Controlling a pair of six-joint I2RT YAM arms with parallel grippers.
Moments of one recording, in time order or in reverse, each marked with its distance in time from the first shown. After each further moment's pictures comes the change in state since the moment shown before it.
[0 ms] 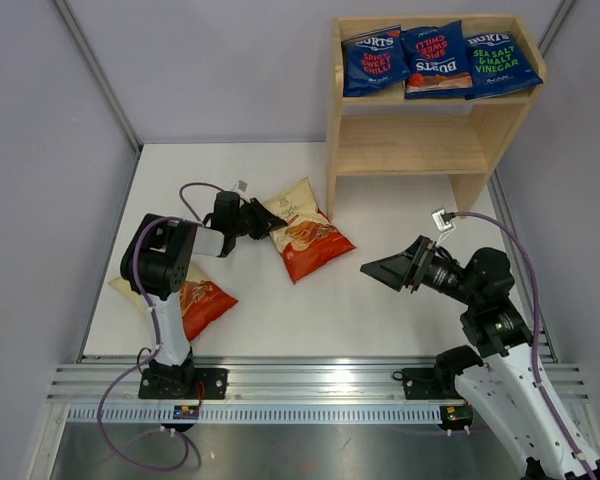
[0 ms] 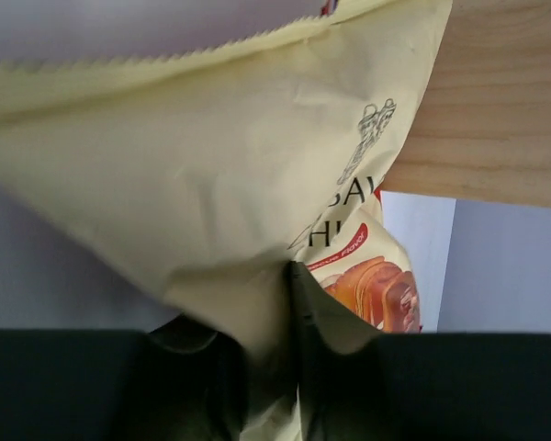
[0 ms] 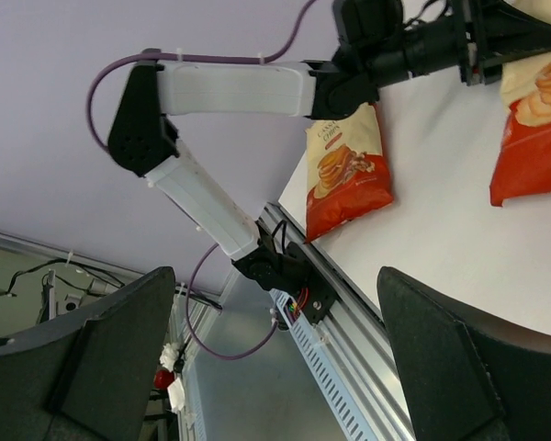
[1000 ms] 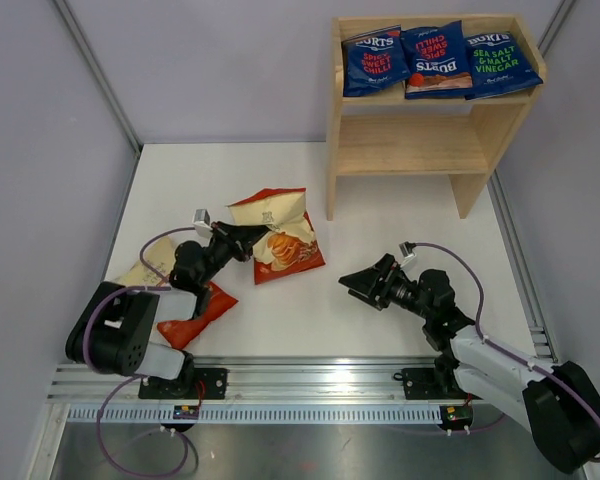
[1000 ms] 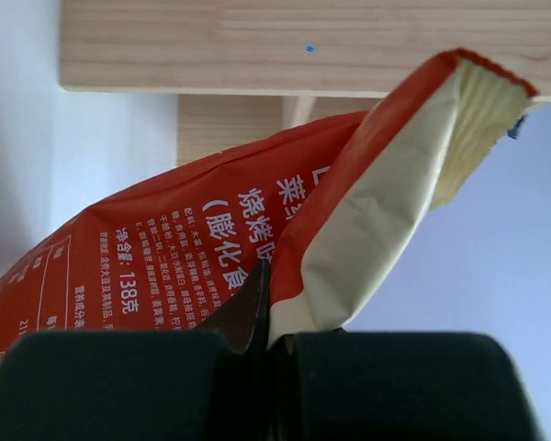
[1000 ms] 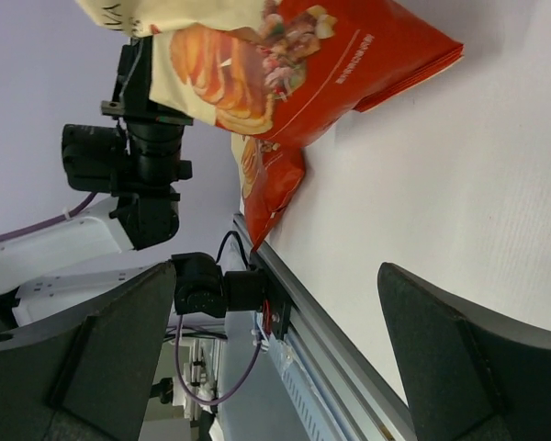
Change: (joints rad) left arm -0.005 -0.543 -0.656 0.687 -0.042 -0.689; right arm 0.154 0.342 -0.534 0.715 0.255 0.256
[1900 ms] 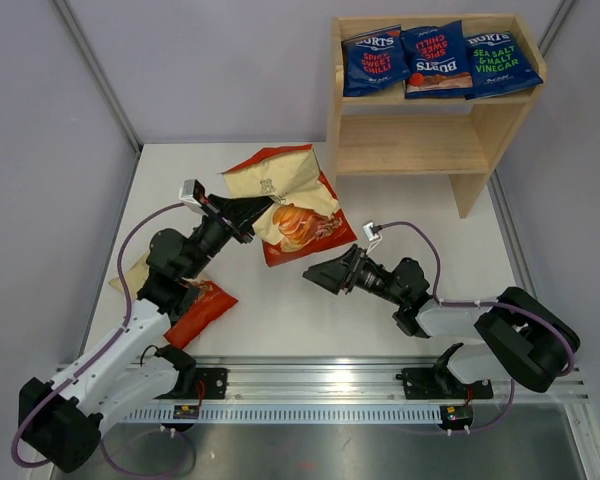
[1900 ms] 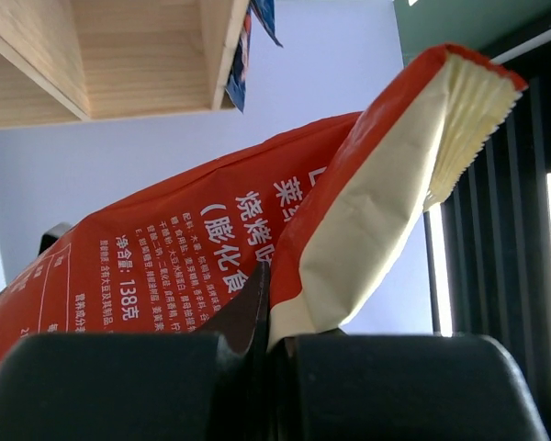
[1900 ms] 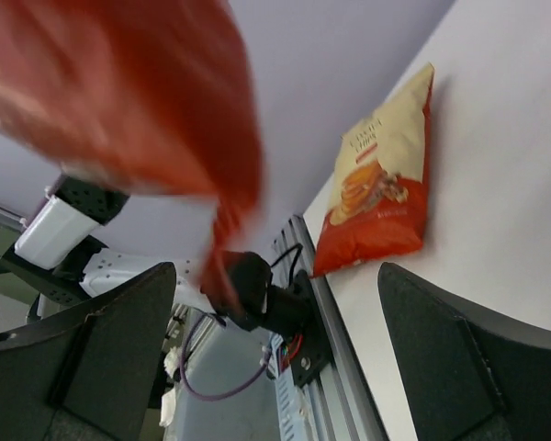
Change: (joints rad) left arm -0.232 -0.600 0.338 -0.687 -0.195 -0.103; right arm 0.252 0.489 0.159 0.664 0.038 -0.121
